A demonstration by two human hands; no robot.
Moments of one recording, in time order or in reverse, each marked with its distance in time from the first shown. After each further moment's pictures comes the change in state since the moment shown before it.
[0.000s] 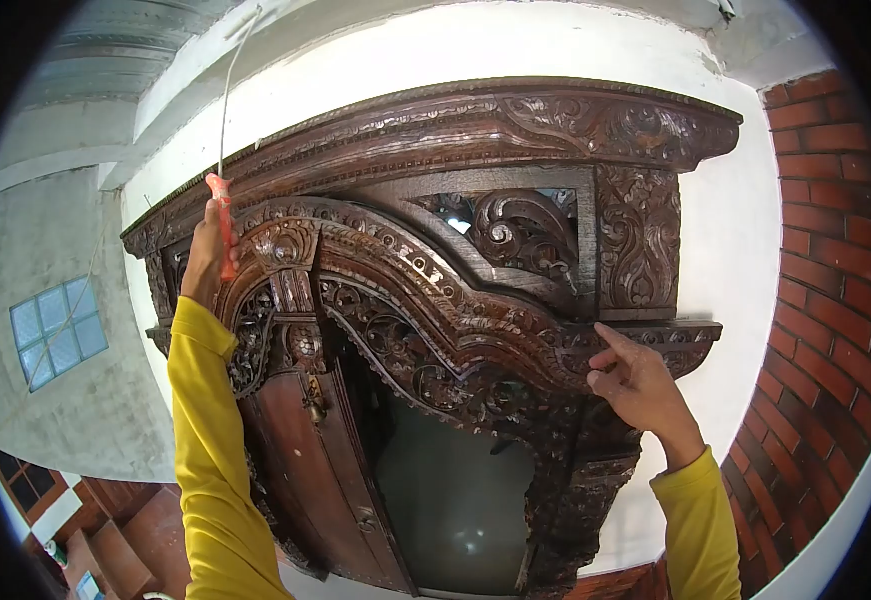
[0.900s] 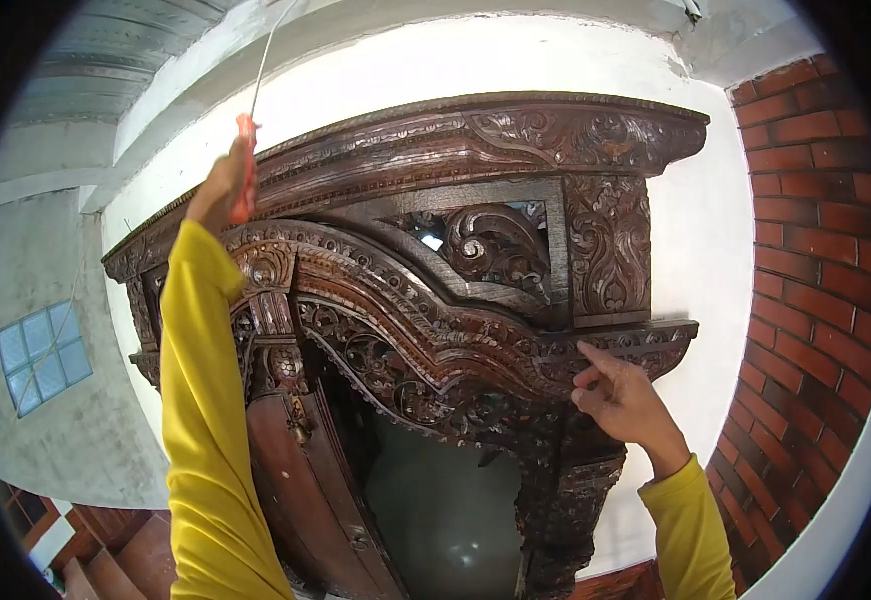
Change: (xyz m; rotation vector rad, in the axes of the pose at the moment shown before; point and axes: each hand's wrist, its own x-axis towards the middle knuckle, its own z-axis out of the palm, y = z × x) left_hand 0.032 0.090 0.086 0.141 -0.202 0.122; right_hand -0.016 0.009 -0.003 0.005 0.027 -0.008
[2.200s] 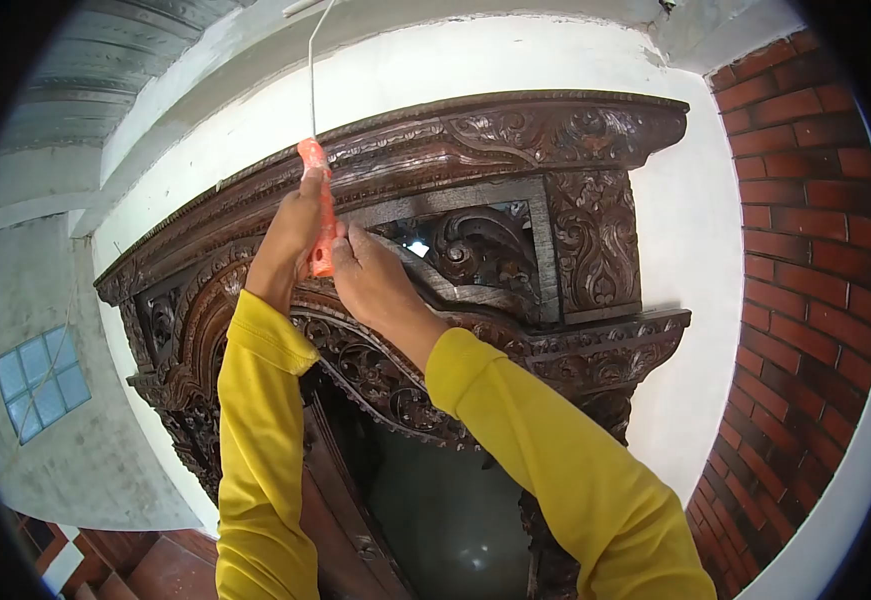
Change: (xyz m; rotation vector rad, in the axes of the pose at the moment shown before) left_hand -0.067 0.001 0.115 -0.236 -0.142 0.025; right_hand 0.176 -0.147 0.169 0.369 0.091 -0.415
